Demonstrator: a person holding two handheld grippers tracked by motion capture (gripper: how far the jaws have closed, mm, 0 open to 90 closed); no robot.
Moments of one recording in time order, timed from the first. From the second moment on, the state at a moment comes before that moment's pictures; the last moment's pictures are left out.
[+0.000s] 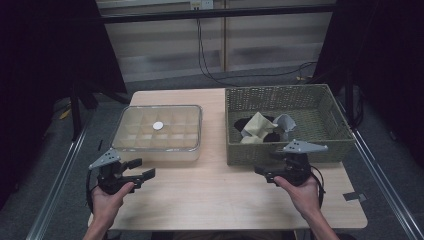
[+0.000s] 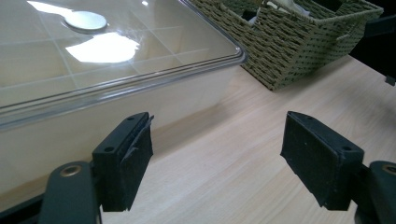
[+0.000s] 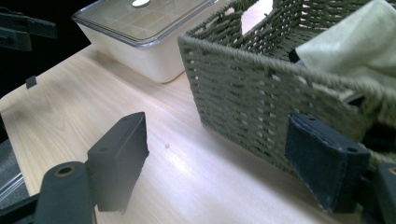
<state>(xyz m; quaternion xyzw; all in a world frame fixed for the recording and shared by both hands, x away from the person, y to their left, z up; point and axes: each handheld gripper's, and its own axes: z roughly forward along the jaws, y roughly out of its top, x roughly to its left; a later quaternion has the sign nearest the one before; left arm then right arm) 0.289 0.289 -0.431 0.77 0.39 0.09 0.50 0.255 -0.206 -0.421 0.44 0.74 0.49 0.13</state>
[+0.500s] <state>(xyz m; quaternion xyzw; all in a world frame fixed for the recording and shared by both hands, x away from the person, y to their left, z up) 0.306 0.313 -0.426 0.77 0.40 0.11 0.49 0.288 -0.181 -0.400 0.42 0.75 0.50 0.13</state>
